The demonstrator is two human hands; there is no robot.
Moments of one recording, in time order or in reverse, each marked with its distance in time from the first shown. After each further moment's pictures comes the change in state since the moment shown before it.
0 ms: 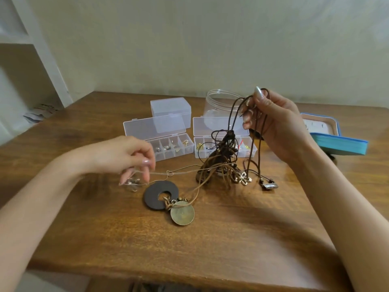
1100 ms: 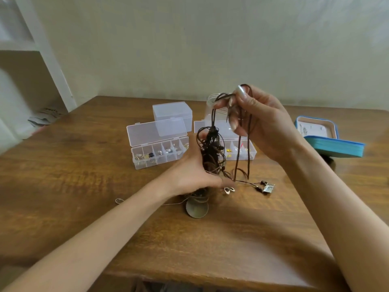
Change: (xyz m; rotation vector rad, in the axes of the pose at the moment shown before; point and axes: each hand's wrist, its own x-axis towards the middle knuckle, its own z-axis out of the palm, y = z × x) left_hand 0.035 0.071 0.080 -0.324 0.248 0.172; right_hand 0.004 -0.010 0.026 0.013 -0.240 -0.031
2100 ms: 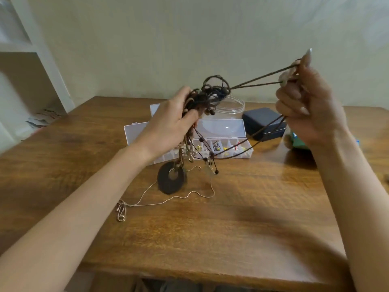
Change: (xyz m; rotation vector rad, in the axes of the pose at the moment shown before) left_hand 0.014 0.032 -0.053 0.083 0.320 0.309; right_hand -0.008 -0.031 -0.056 0.164 0.159 -0.076
